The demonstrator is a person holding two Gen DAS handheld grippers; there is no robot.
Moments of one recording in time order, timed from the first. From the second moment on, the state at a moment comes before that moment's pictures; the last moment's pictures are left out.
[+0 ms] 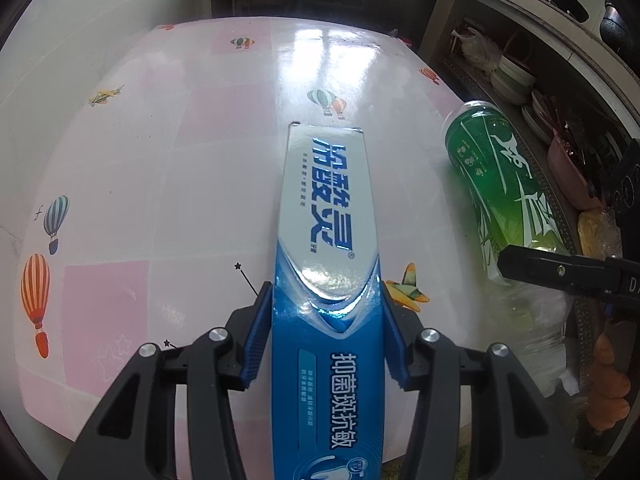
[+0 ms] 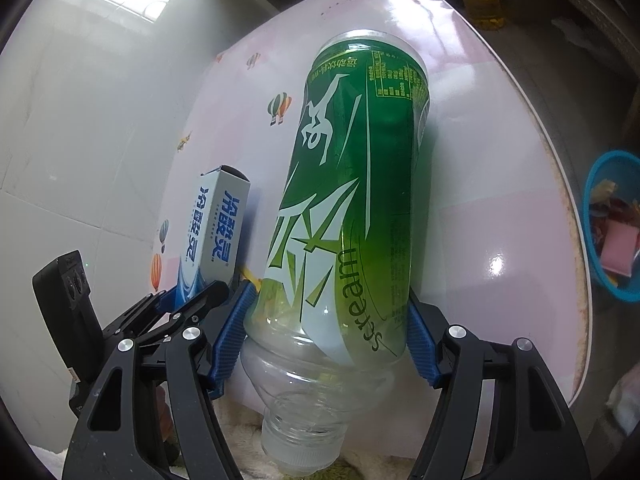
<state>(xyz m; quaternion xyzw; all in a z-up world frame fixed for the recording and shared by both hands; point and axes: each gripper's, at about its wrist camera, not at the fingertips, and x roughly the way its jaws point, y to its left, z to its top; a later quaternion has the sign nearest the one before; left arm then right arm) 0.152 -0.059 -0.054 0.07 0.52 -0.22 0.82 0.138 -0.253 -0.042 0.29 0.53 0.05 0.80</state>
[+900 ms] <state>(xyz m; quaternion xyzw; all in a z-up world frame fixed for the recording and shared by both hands) 0.135 -0.063 -0.030 0.09 0.47 -0.21 0.85 0.124 -0.262 -0.025 0.29 0.50 0.06 0.81</state>
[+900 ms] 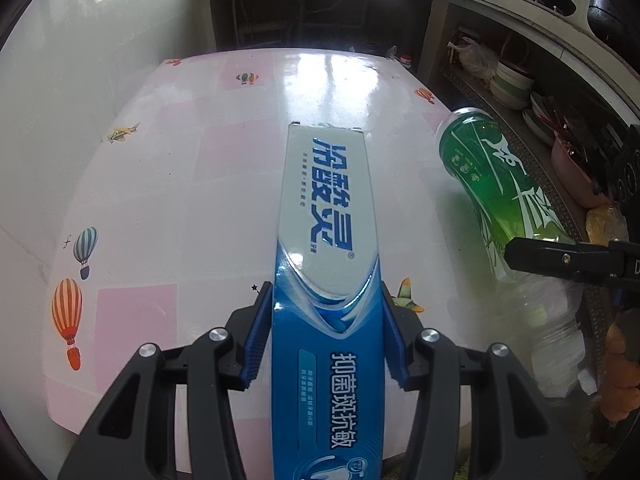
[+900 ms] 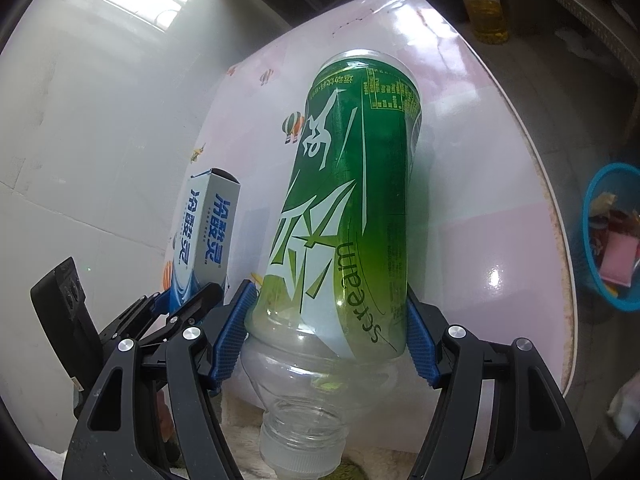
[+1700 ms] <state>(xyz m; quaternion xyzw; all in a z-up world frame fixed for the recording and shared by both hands) 0.117 -0.080 -0.006 0.09 0.45 -0.27 0.84 0.075 -0.293 -0.009 0.33 0.46 0.03 0.83</state>
